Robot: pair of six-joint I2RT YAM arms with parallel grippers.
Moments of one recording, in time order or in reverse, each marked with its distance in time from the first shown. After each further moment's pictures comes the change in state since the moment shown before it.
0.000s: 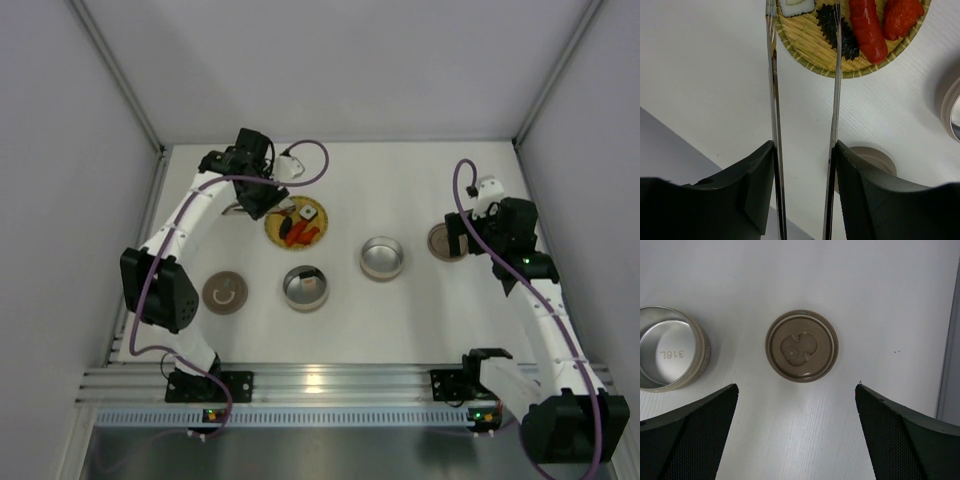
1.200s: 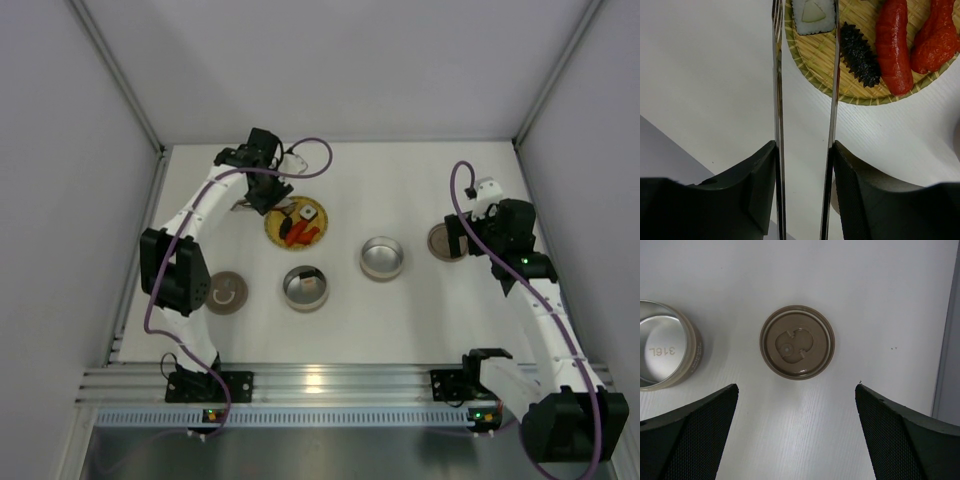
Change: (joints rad) left arm 0.002 0.153 0.056 0.068 -0.055 -0.073; right arm 0.000 0.006 -0.018 0.009 0.022 -0.018
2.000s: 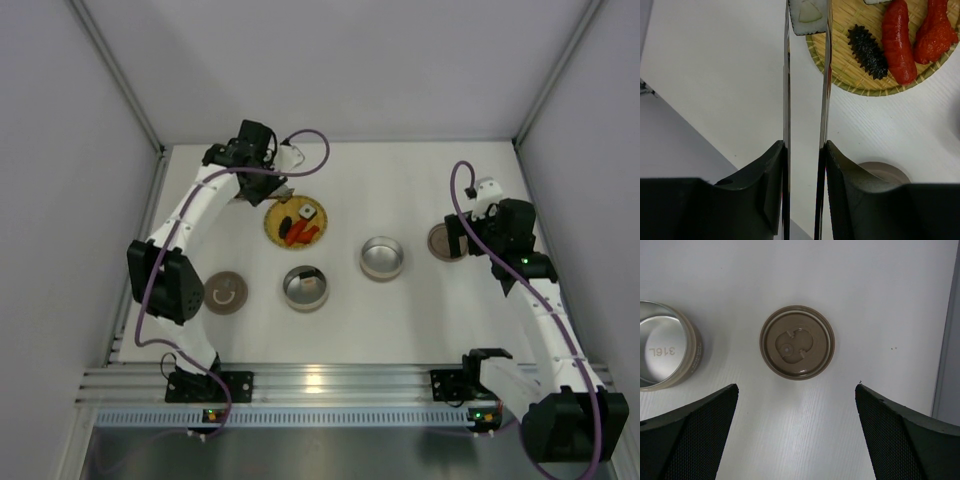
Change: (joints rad) left arm 0.002 -0.058 0.032 -0.024 -0.011 0.040; right arm 0.000 0.000 0.000 0.000 0.000 0.000
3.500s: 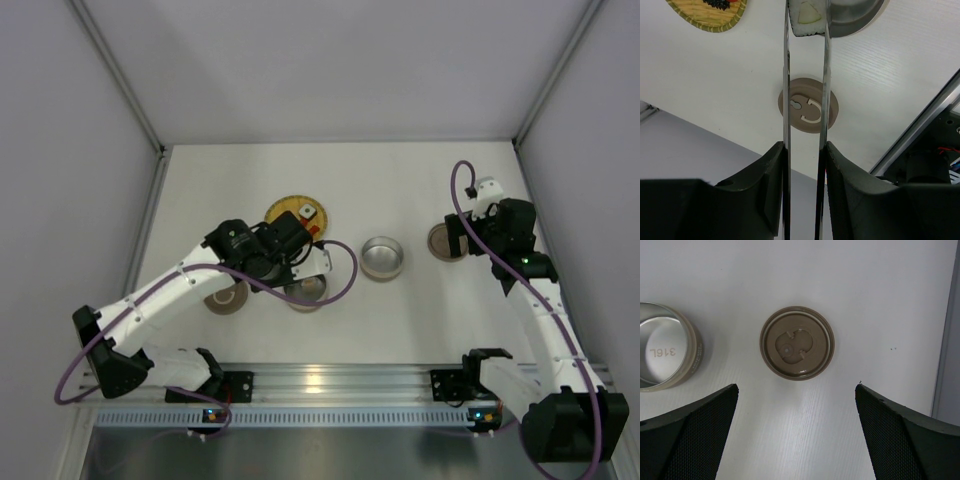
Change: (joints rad) left arm -0.578 -0.505 -0.373 -0.350 -0.182 -0.089; right arm 0.000 0.000 0.004 -0.002 0.000 0.004
